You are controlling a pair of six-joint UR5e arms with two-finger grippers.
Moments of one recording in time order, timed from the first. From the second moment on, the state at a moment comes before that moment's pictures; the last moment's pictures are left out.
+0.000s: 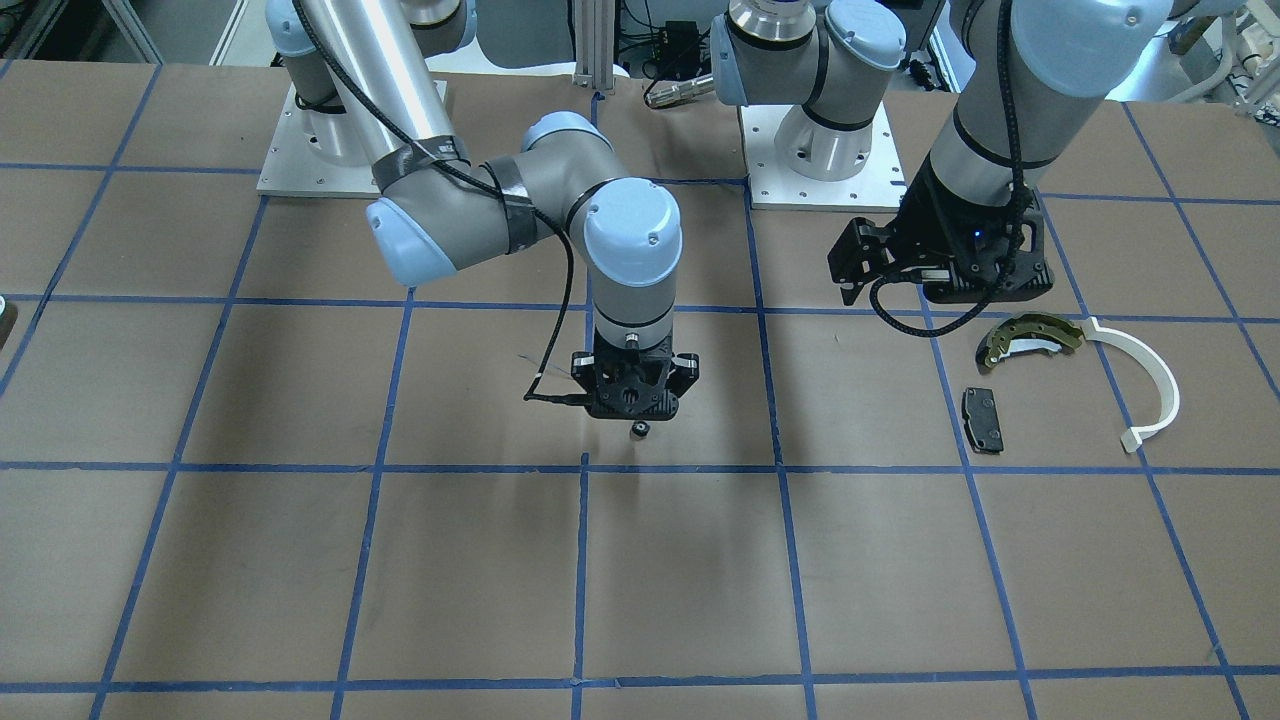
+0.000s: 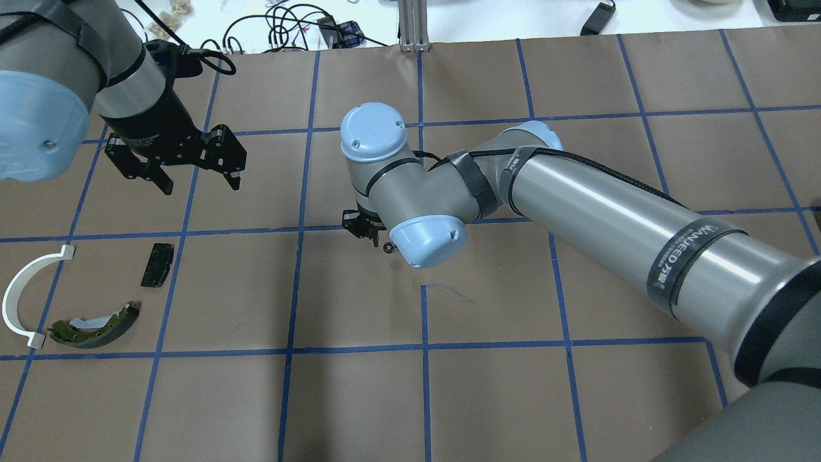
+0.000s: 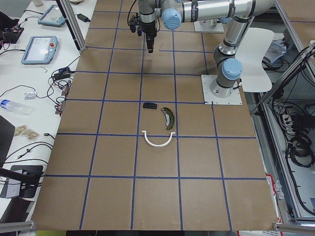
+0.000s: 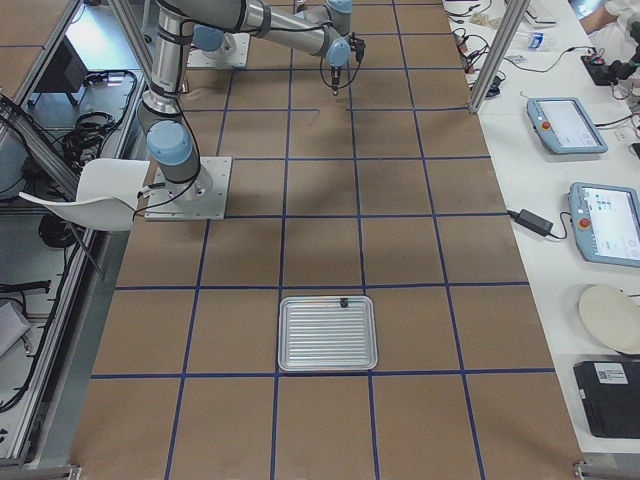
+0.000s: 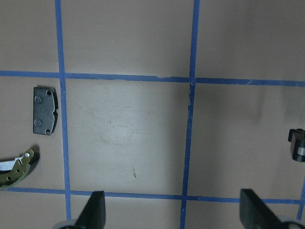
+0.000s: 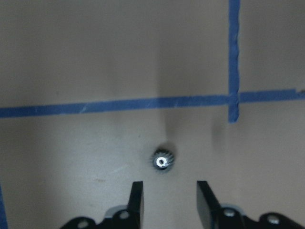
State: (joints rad) left arm -1.49 -1.59 -1.68 -1.51 1.60 0.03; right arm 2.04 -1.10 1.65 -2.19 -1.52 0.52
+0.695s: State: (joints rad) left arm -1.53 -1.65 -1.72 -1.45 1.59 -0.02; right arm 1.49 -1.30 1.65 -1.86 -1.52 -0.18
